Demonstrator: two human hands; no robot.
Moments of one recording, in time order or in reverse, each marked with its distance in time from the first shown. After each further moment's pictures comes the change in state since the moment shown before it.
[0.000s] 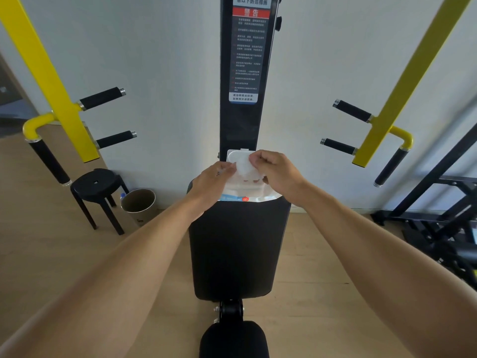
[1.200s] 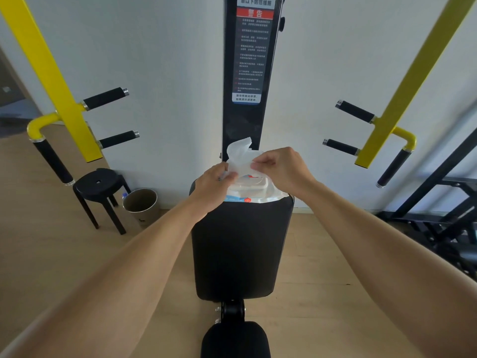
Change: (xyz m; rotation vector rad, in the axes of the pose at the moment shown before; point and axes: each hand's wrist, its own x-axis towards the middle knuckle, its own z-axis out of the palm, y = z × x) left_hand -0.005 0.001 -0.001 0.114 0.032 0.040; right_hand 0.009 0.002 -0.010 -0.332 0.113 -0.021
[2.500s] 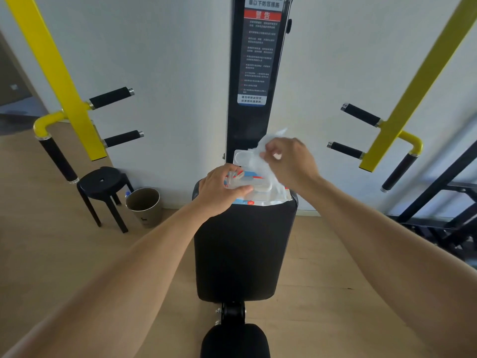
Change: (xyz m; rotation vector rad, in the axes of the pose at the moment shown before) left_hand -0.004 -0.001 0.004 0.133 0.037 0.093; right_hand 0.013 -0.005 -0.004 -0.264 0.183 -0.079
